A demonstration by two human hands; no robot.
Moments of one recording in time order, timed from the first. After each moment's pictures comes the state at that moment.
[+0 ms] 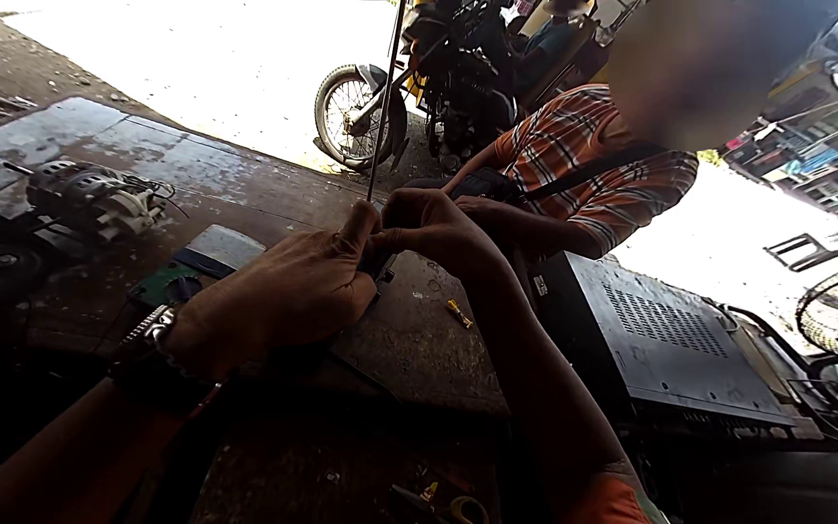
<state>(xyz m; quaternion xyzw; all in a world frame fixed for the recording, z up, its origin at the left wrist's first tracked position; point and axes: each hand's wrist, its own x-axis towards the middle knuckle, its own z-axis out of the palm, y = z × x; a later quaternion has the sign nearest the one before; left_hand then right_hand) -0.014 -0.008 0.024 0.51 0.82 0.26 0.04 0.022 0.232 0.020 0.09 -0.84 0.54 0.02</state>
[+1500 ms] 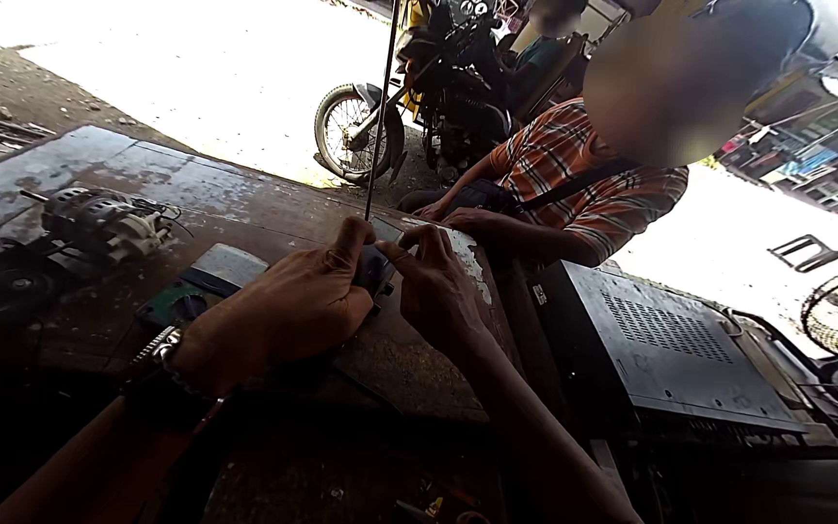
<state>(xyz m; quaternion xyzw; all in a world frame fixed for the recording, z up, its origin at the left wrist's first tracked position) -0.019 -0.007 0.021 0.49 0.82 0.29 0.06 0.070 0.198 -0.022 0.02 -0.95 0.03 0.30</state>
